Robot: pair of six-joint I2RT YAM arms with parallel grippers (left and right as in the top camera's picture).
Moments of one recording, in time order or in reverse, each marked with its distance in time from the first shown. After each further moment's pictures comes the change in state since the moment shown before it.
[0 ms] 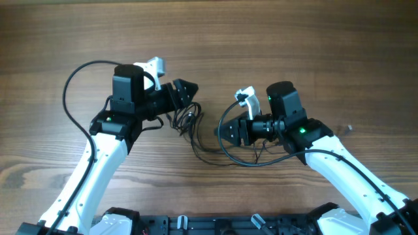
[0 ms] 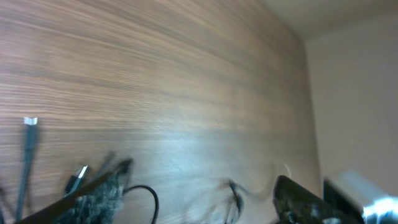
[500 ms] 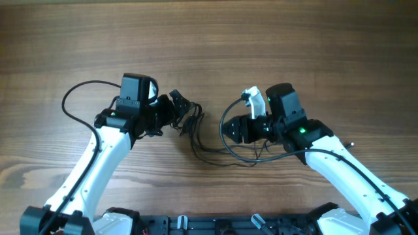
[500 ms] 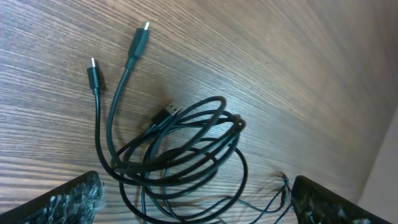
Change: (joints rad) left arm 0.001 0.071 0.000 -0.272 -0.135 -0.121; right arm 0.002 0.001 0.000 -0.023 0.161 0.085
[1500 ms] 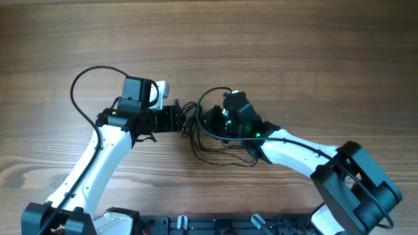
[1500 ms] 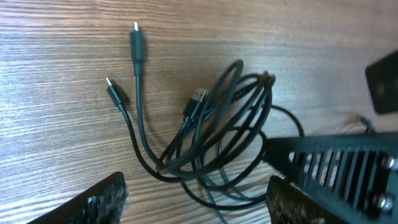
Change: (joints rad) left arm 0.000 0.014 -0.007 -0.071 -0.031 0.513; right arm 0.240 0.359 -0.002 0.547 0.253 0.919
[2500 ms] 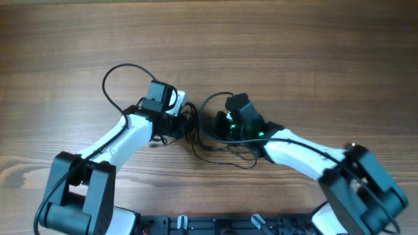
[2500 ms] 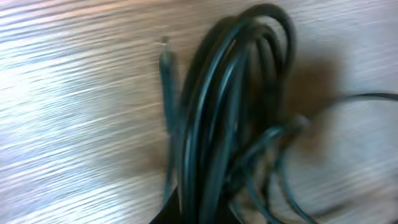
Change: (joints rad) left arm -0.098 0.241 -0.040 0.171 -0.156 0.130; right arm -0.026 -0.052 0.000 -0.223 0.021 -0.186
